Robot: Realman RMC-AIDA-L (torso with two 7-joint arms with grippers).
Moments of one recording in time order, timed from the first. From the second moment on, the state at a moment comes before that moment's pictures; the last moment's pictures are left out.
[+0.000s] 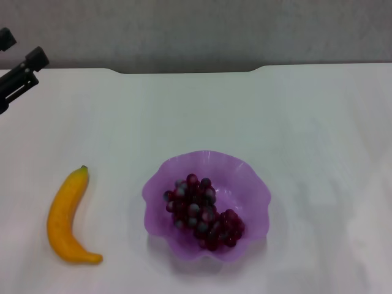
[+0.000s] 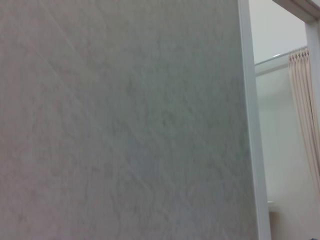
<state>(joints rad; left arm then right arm) -0.08 -2.03 1.09 1.14 1.04 1.27 -1.25 -0.03 2.01 1.69 1.39 -1.23 0.26 -1.73</state>
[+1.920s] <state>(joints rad) -0.16 -2.03 1.10 1.75 2.03 1.06 -2.24 -0.01 2.01 1.46 0.97 -0.09 0.61 -2.83</state>
